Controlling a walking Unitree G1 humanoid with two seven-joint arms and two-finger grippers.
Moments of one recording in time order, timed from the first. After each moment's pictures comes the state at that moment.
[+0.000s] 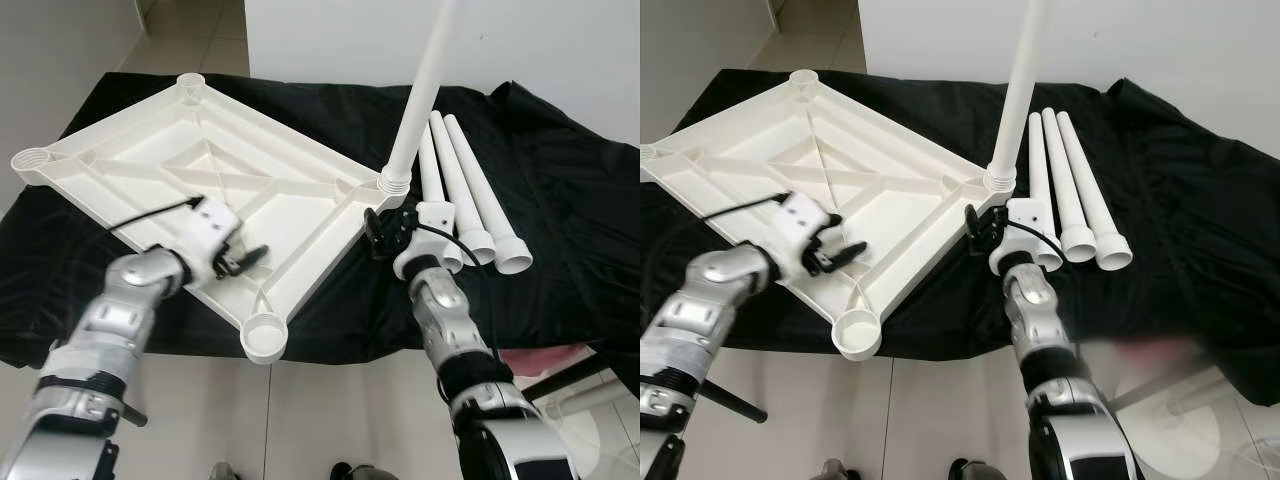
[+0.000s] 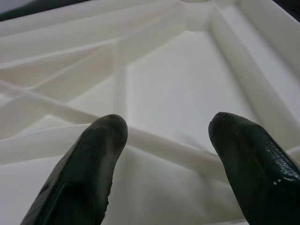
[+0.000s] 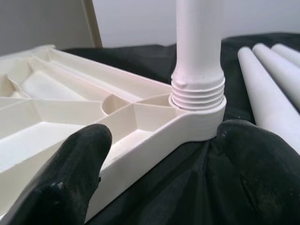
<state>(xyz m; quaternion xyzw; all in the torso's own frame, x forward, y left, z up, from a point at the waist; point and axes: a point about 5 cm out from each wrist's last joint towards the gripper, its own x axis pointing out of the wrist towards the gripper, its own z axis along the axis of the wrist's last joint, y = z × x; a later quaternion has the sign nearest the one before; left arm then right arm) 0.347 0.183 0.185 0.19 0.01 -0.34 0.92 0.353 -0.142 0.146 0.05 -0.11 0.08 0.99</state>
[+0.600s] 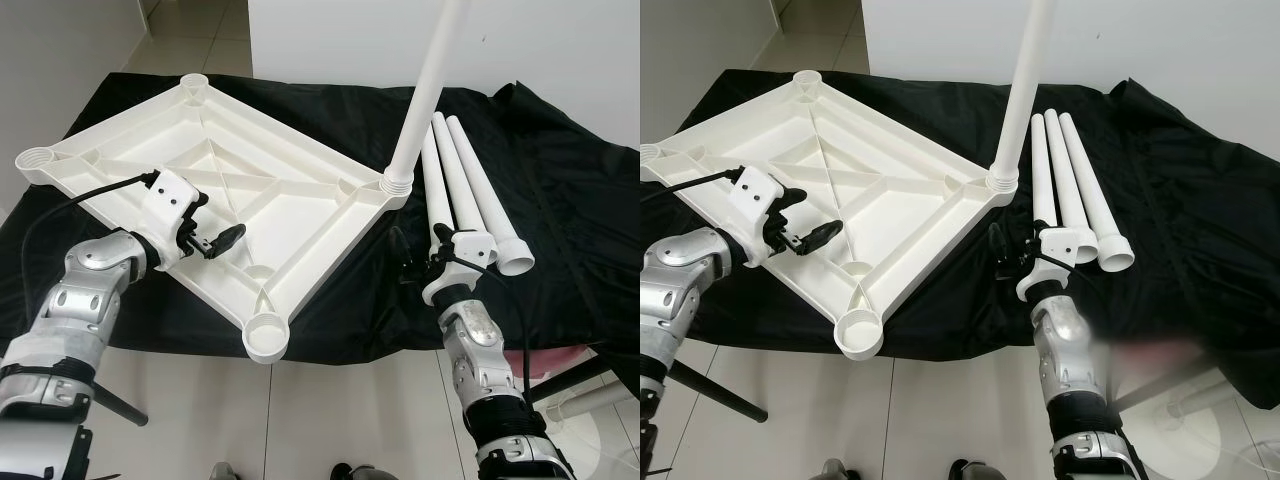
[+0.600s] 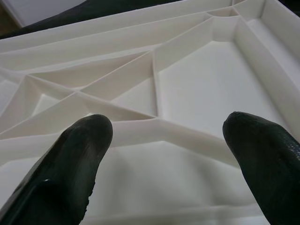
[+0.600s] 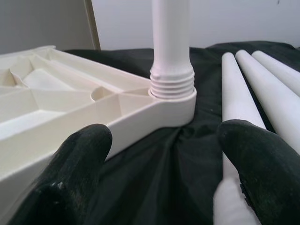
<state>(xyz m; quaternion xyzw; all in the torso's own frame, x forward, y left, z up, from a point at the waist) 0.348 0.209 0.198 0.20 0.00 -0.32 0.93 0.323 -0.170 0.137 0.03 -0.12 0.09 0.99</state>
